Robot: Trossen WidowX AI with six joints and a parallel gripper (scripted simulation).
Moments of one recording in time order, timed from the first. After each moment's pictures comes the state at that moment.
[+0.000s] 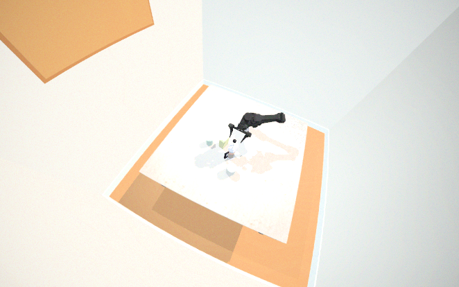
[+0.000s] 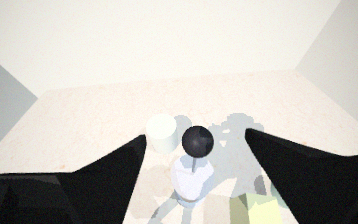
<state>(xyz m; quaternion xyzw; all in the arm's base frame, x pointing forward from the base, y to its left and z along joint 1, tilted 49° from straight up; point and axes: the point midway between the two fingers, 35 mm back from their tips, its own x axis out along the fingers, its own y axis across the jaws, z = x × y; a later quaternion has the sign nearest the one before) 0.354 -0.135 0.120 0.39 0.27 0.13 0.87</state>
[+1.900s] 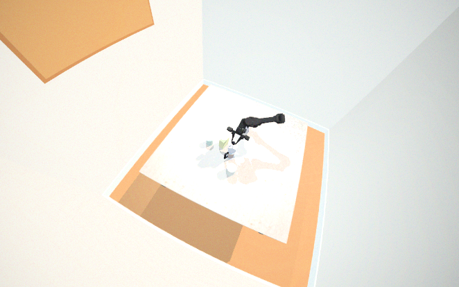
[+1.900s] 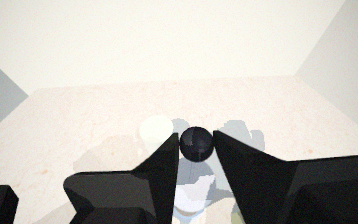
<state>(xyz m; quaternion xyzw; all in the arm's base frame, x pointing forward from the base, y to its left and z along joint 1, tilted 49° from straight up) 0.366 -0.115 0.098 0.38 0.25 0.12 0.88</state>
